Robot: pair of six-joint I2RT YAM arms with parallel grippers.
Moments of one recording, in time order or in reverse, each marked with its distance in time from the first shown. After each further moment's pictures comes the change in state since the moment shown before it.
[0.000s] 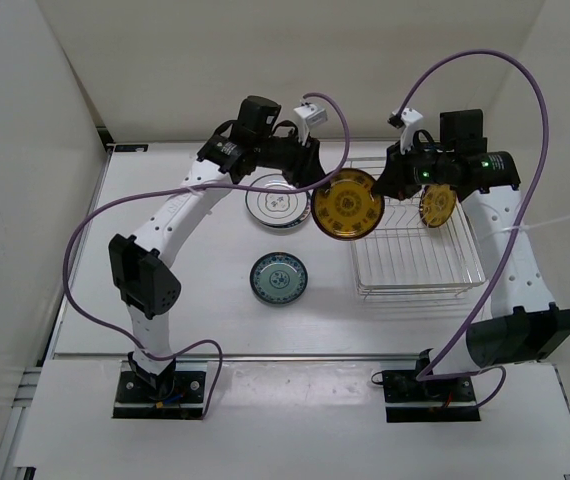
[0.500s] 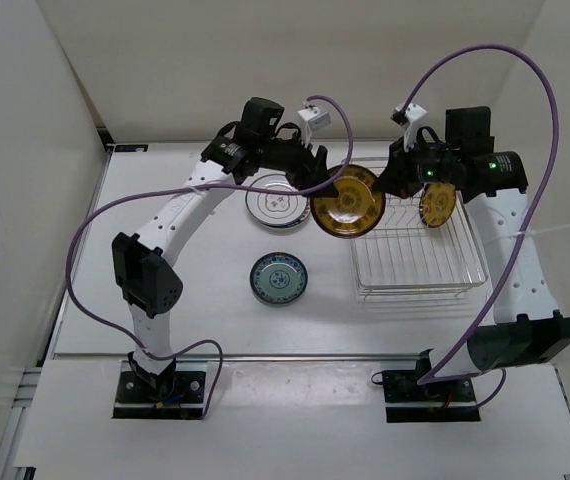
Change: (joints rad) left arm -0.003 -0.001 -0.010 0.021 0.036 0.018; right arm 0.000 -0.016 0.045 -0.019 -0.013 -0.007
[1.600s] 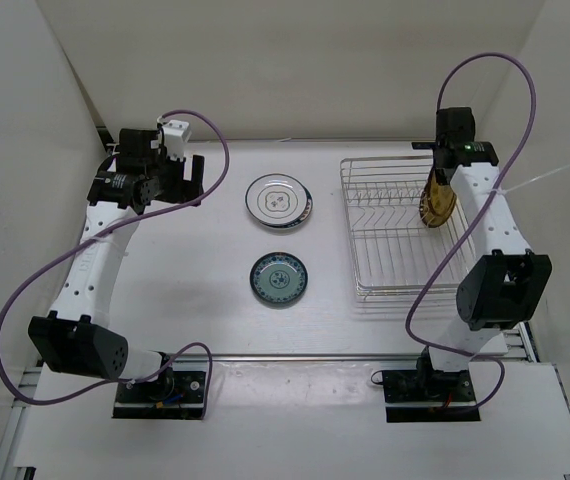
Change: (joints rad) left arm 0.440 -0.521 -0.486 -0.234 -0.697 0.075; right arm -0.118 0.269 -0.076 0.212 1.099 0.127
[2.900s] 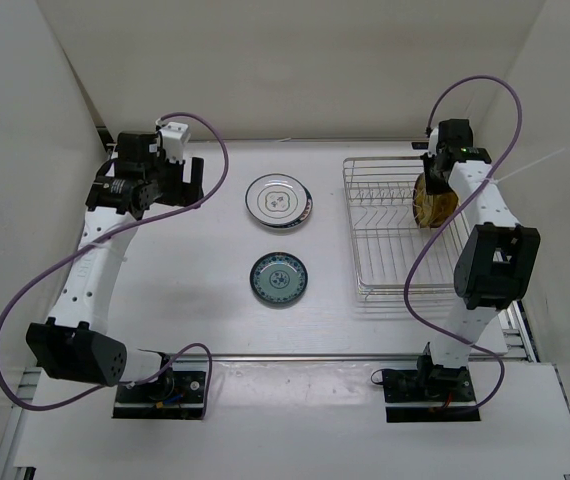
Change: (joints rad) left arm 0.000 -0.034 -0.040 0.031 0.007 -0.001; right arm -0.074 0.140 -0.053 0.099 -0.330 -0.044
